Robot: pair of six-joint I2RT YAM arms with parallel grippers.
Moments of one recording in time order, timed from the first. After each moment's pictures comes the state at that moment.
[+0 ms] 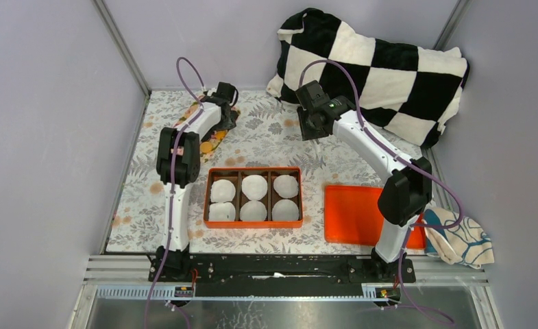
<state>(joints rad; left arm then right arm) -0.19 2.32 1.90 -0.68 -0.36 -0.53 0.57 1.83 1.74 -0.93 0.24 0.28</state>
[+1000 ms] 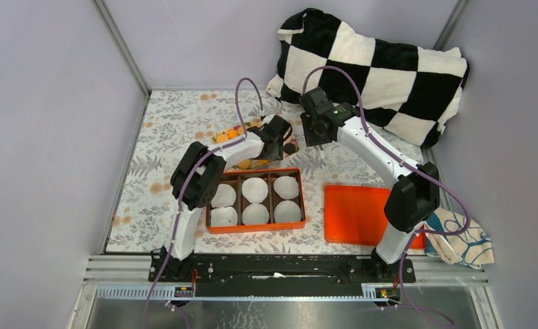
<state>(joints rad) -0.60 2.15 1.58 -0.52 -0.30 -0.55 0.57 1.75 1.63 -0.90 0.24 0.29</state>
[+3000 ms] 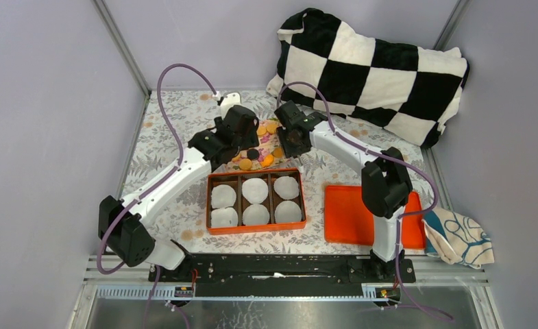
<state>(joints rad) -0.63 1.45 1.33 -0.61 -0.46 -0.62 0.66 1.97 1.65 -0.79 0.17 0.28</state>
